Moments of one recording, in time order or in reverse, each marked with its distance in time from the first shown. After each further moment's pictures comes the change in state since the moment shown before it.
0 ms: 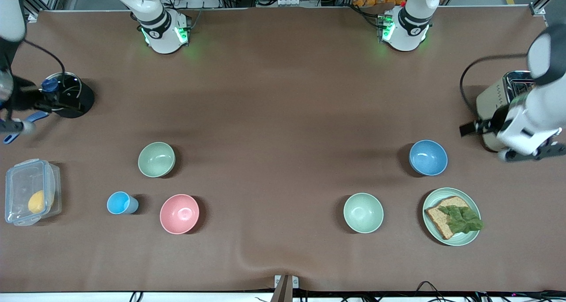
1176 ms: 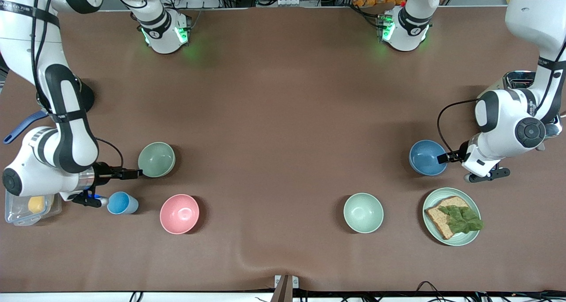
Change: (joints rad) left arm 0.112 0.201 0.001 -0.303 0.043 0.549 0.013; right arm -0.040 0.599 0.042 0.190 0.239 0.274 0.009
